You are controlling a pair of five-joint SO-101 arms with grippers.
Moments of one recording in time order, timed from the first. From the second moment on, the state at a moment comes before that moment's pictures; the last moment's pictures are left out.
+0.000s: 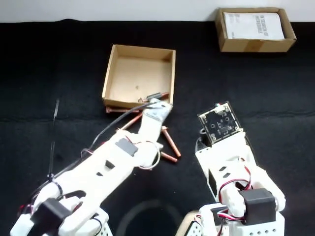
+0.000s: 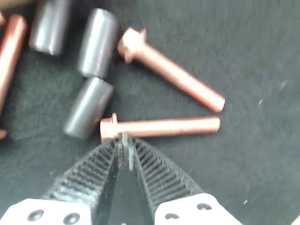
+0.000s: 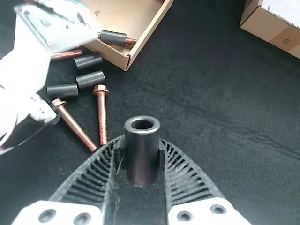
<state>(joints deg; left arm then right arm) 28.5 -17.8 57.4 33.4 13.4 -14.6 -74.3 41.7 80.7 19.4</state>
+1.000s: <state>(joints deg) 25.6 8.1 0.3 89.5 48.7 -15.9 -69.5 41.9 77.7 19.4</state>
